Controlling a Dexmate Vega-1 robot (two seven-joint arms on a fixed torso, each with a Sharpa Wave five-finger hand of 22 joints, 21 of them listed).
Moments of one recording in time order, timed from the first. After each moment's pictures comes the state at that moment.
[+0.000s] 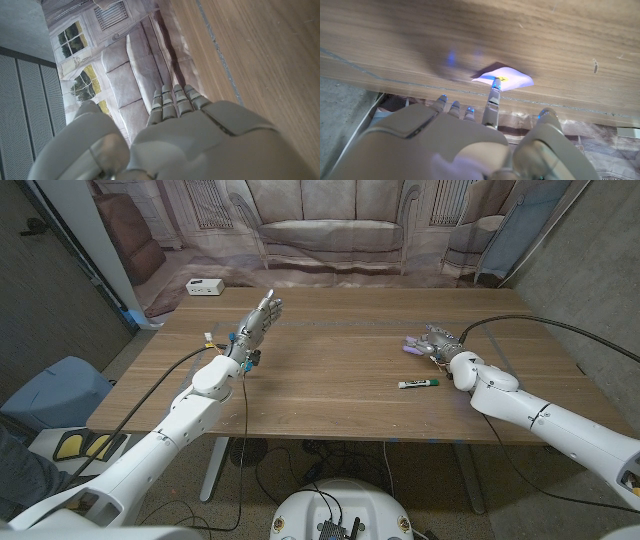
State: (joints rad) left arm 0.90 0.58 0.37 -1.50 -0.57 -0.27 0.03; left_hand 0.35 0.06 0.08 0.03 0.19 0.25 0.10 0.19 0.17 0.25 0.06 0.22 0.20 0.18 0.07 0.19 0.18 0.08 0.05 0.20 0.17; right arm -0.71 -0.83 -0.73 -1.63 -0.35 -0.49 -0.07; right_hand 0.11 0.08 0.16 -0.07 0.19 0.51 -0.09 0.24 0.19 -0.17 -0.01 0.22 0.20 -0.17 0.06 0.22 0.21 -0.17 0.09 0.20 0.18
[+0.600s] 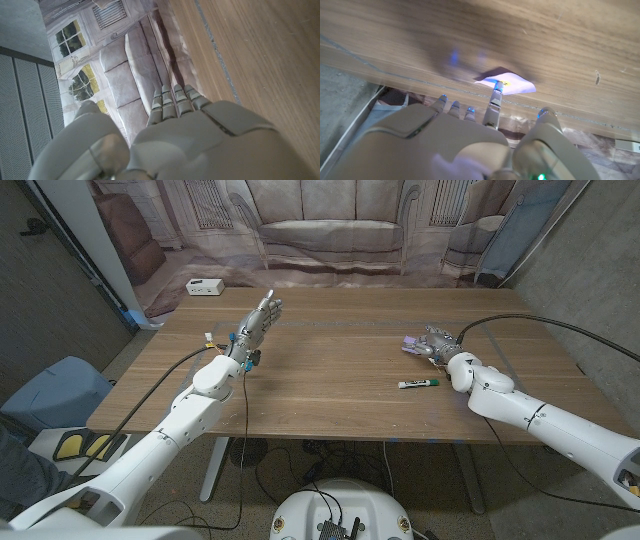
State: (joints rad) left arm 0.90 0.58 0.37 -1.49 -0.57 -0.26 0.04; left_hand 0.34 0.06 0.08 0.03 0.19 0.25 0.10 0.19 0.18 0.25 0.06 0.22 0.20 0.18 0.07 0.19 0.18 0.08 0.05 0.20 0.17; right arm -0.68 -0.83 -0.79 -1.63 -0.44 -0.54 -0.04; right_hand 0.11 0.09 0.16 -0.08 0.19 0.54 -0.10 0.24 0.19 -0.17 -0.01 0.22 0.20 -0.17 0.06 0.22 0.21 -0.17 0.09 0.20 0.18
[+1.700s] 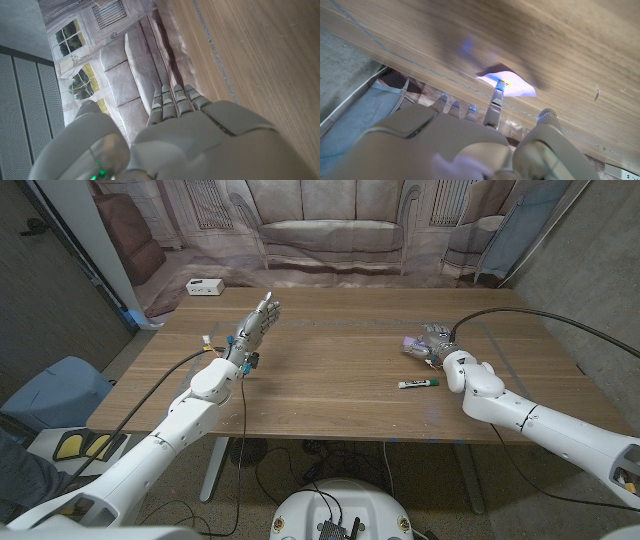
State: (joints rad) left arm 0.92 0.59 0.36 -1.52 -0.58 -0.26 0.04; left_hand 0.35 0.07 0.08 0.03 0.19 0.25 0.10 0.19 0.18 0.25 0.06 0.22 0.20 0.18 0.07 0.19 0.18 0.08 0.05 0.20 0.17; right arm -0.65 -0.83 -0.87 -1.63 -0.59 -0.61 0.07; right_hand 0.10 0.08 0.16 -0.07 0.19 0.58 -0.14 0.25 0.19 -0.14 -0.02 0.23 0.20 -0.17 0.06 0.23 0.21 -0.17 0.09 0.20 0.18
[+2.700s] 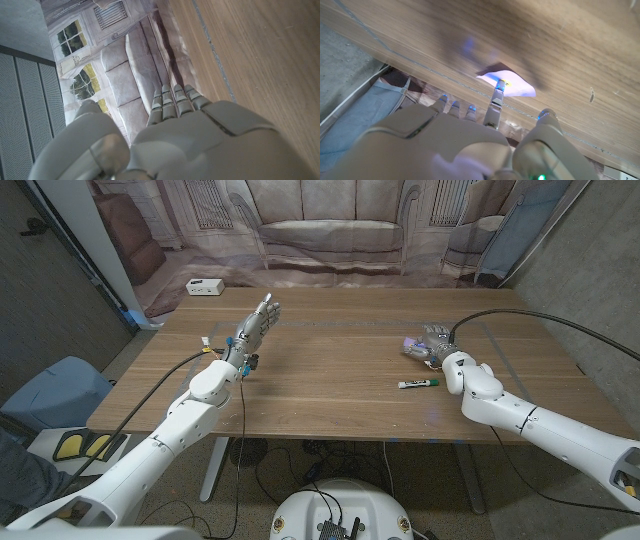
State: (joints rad) left arm 0.94 0.60 0.36 -1.53 -0.58 -0.27 0.04; left_hand 0.35 0.07 0.09 0.02 0.19 0.25 0.10 0.19 0.18 0.25 0.06 0.22 0.20 0.18 0.07 0.19 0.18 0.08 0.05 0.20 0.17; right arm -0.67 -0.83 -0.84 -1.67 -0.62 -0.64 0.06; right_hand 0.09 0.08 0.16 -0.07 0.19 0.59 -0.13 0.24 0.19 -0.13 -0.02 0.22 0.20 -0.17 0.06 0.23 0.21 -0.17 0.09 0.20 0.18
